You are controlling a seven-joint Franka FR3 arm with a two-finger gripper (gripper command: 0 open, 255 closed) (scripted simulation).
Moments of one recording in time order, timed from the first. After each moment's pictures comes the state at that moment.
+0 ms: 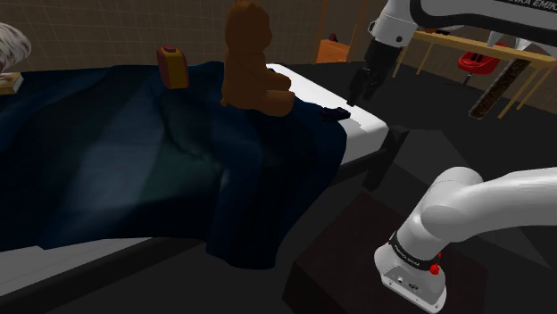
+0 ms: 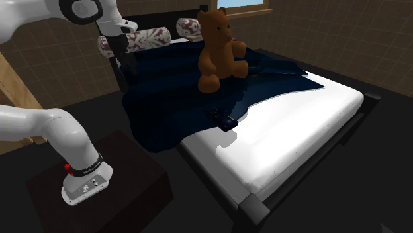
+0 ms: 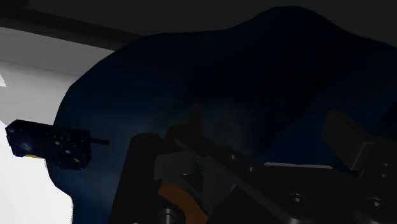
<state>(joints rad) 0.00 -0.79 -0.03 -2.29 0.01 1.60 0.01</state>
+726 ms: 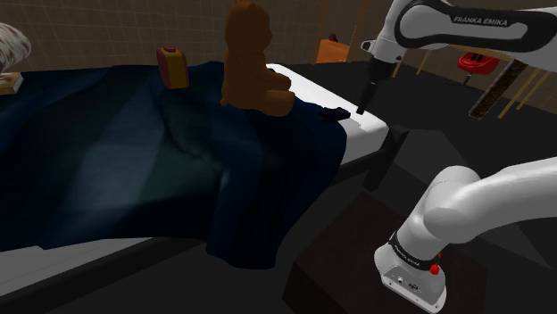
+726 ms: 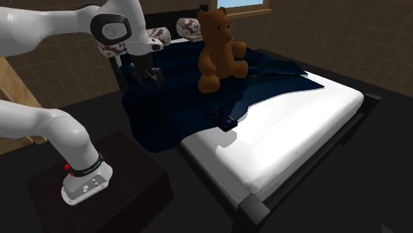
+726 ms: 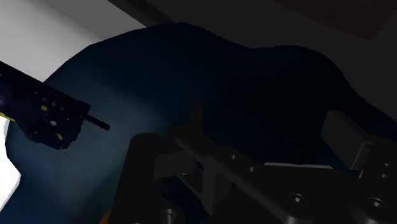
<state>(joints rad) 0.06 -0.69 -0.30 -2.34 -0.13 1.72 -0.51</state>
